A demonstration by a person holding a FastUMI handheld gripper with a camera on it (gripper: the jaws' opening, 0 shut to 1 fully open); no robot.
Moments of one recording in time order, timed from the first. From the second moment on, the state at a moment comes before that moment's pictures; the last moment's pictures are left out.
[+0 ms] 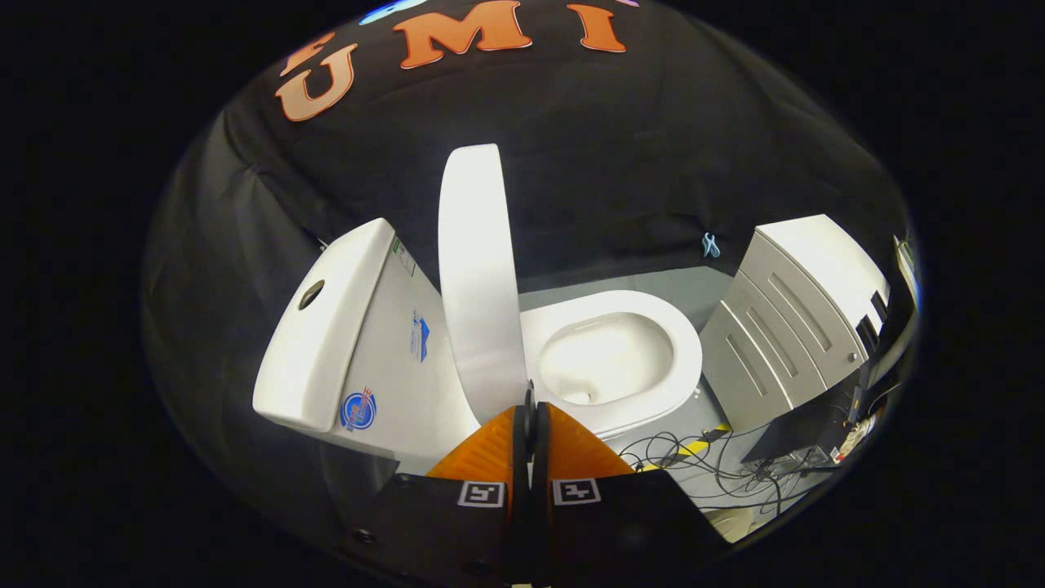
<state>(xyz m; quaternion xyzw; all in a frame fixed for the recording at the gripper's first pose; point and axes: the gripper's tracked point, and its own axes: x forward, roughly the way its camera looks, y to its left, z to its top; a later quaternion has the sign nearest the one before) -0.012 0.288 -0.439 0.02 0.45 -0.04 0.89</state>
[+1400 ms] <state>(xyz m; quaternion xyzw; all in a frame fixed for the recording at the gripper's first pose) -0.028 0.380 -0.450 -0.06 0.43 -0.03 0.90</state>
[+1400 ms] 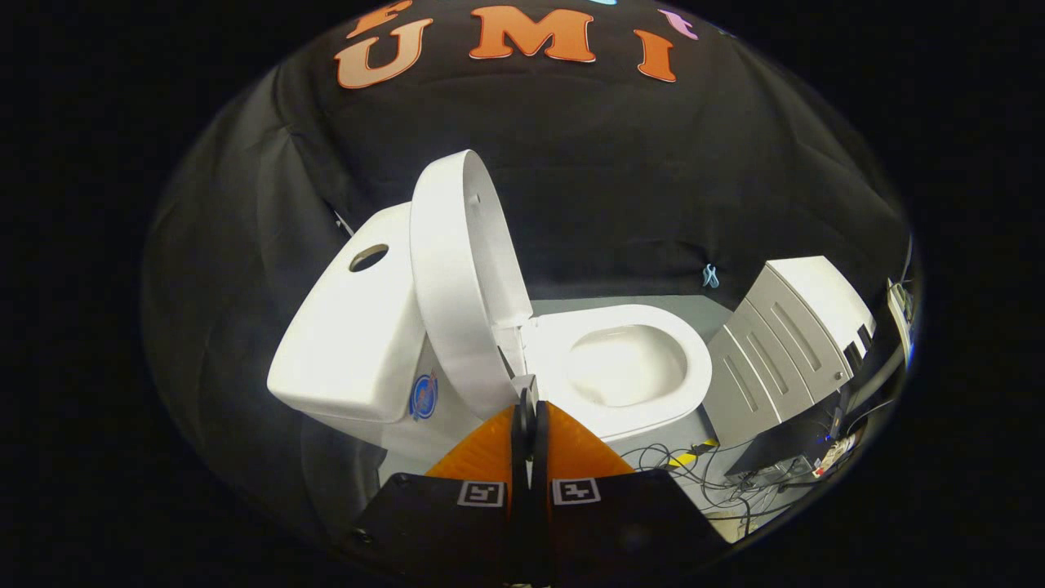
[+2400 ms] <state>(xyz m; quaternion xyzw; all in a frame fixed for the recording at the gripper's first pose) -0.023 0.333 -0.279 -0.04 0.28 0.09 0.96</state>
